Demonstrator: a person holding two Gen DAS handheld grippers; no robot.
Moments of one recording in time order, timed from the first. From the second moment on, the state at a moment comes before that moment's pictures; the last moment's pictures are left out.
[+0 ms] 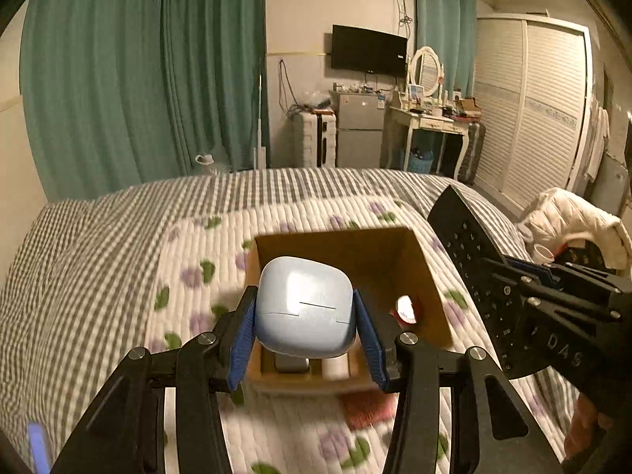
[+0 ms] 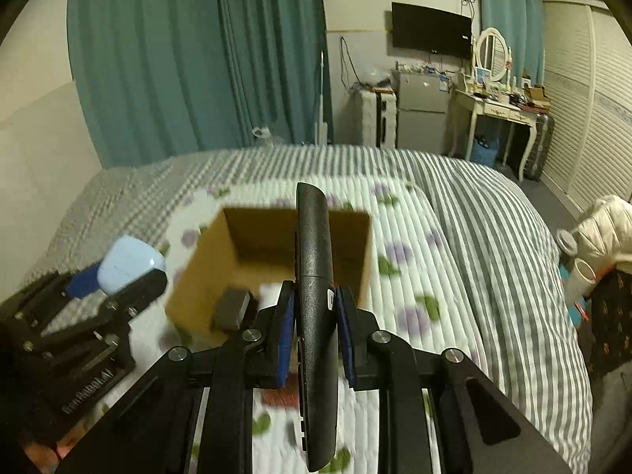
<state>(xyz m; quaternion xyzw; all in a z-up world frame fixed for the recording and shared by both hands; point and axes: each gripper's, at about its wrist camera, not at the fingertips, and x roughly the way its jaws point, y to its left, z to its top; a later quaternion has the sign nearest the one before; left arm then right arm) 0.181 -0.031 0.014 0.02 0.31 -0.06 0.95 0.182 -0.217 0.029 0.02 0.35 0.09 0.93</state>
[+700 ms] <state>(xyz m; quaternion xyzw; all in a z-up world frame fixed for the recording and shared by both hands) 0.278 -0.042 -0.084 0.02 0.37 -0.06 0.93 0.304 -0.185 -0.068 0.01 0.42 0.12 0.90</state>
